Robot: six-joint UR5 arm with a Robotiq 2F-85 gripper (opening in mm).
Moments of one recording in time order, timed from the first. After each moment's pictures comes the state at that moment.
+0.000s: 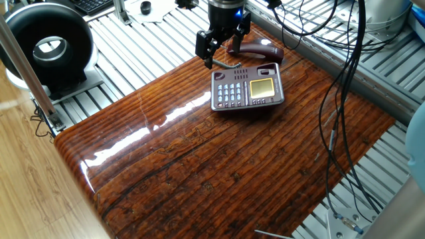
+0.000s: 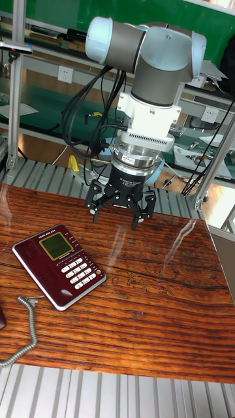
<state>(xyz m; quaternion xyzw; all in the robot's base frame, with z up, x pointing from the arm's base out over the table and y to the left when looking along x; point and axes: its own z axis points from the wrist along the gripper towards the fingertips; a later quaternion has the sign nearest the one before) 0.544 0.002 0.190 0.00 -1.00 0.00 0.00</state>
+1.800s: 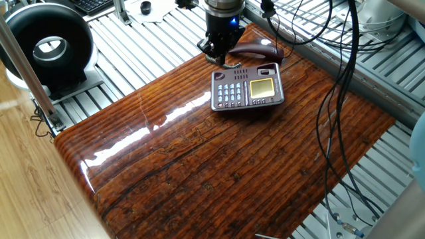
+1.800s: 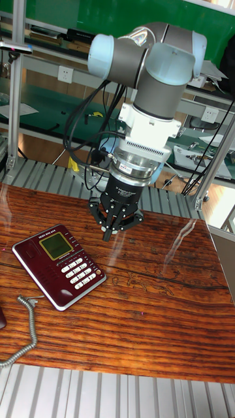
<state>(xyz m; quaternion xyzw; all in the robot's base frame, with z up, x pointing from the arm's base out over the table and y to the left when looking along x) 0.563 -0.007 0.170 -0.04 -1.00 0.03 -0.03</state>
